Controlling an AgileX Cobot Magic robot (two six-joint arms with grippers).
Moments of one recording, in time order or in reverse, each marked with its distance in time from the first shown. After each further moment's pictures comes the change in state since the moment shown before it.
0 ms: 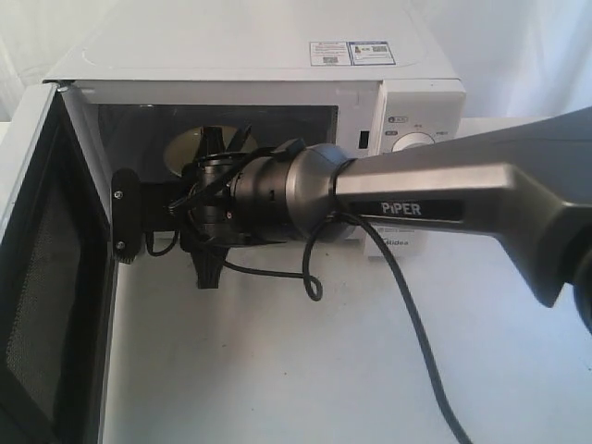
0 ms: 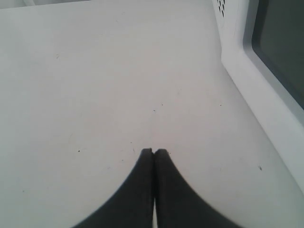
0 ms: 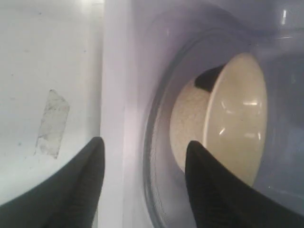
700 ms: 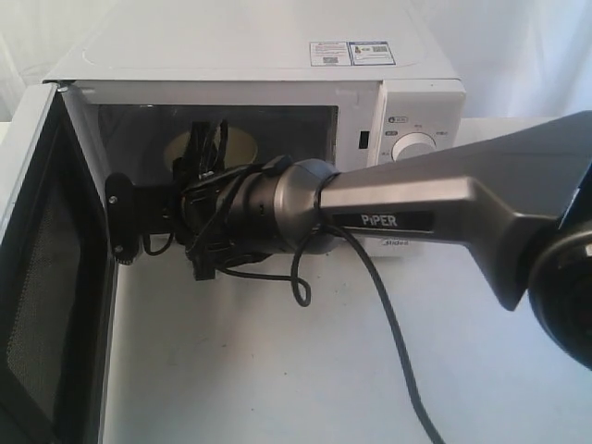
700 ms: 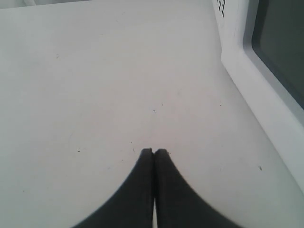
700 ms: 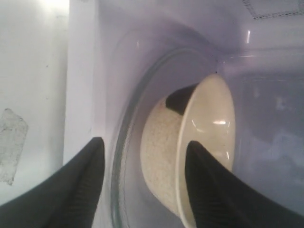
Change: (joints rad) left arm 0.000 0.000 0.000 0.000 0.000 0.000; right arm 0.000 0.049 -0.011 -0.388 -0.016 0.307
